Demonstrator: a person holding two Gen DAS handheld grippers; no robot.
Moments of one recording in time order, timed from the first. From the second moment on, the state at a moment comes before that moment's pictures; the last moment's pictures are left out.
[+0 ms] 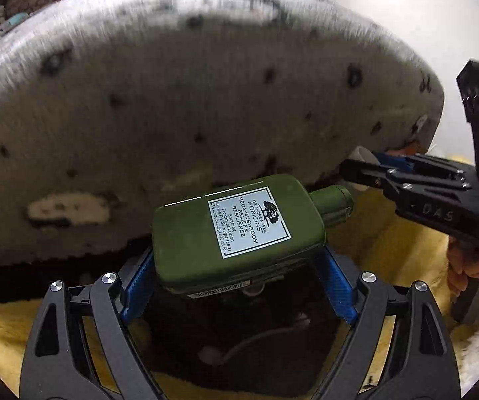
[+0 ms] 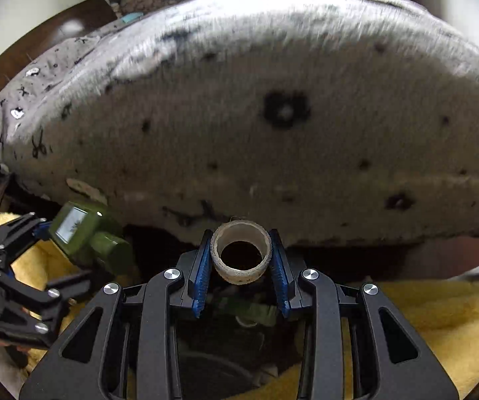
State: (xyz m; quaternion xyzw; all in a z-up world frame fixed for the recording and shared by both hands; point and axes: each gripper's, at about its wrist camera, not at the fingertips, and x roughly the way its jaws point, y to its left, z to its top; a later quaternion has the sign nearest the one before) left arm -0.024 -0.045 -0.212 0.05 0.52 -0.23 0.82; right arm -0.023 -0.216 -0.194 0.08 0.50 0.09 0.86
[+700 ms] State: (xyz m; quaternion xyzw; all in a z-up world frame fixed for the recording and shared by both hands) left arm -0.004 -0.053 -0.304 0.04 0.62 -0.23 0.75; right arm -0.010 -0.206 -0.266 0.12 0.58 0.09 0.80
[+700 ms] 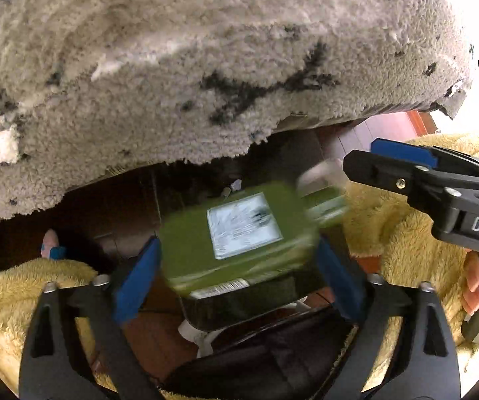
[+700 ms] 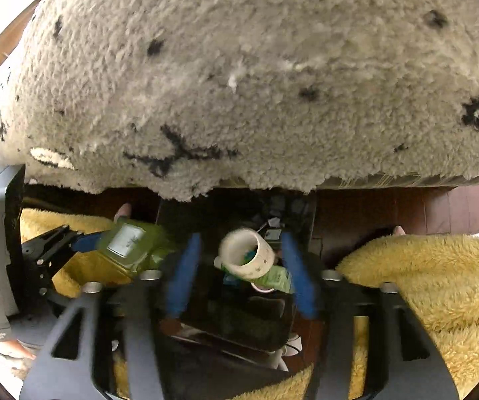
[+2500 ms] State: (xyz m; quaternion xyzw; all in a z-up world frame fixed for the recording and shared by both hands) left arm -0.032 0.009 -0.022 0.00 0.29 -0.08 0.95; right arm -0.060 -0.209 -0.010 0.01 0.26 -0.06 0.96
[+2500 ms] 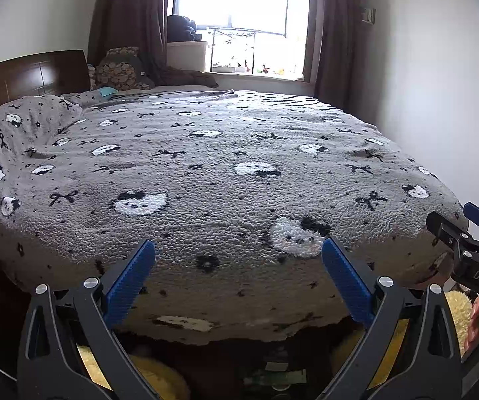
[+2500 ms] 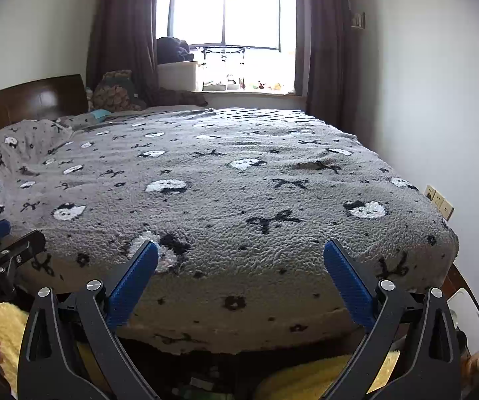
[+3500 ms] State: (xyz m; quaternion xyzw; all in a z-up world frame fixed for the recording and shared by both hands) left arm -0.039 0.012 -0.013 -0.01 0.28 -0.08 0.96; right arm -0.063 -0.209 -0.005 0.01 0.25 -0.05 0.97
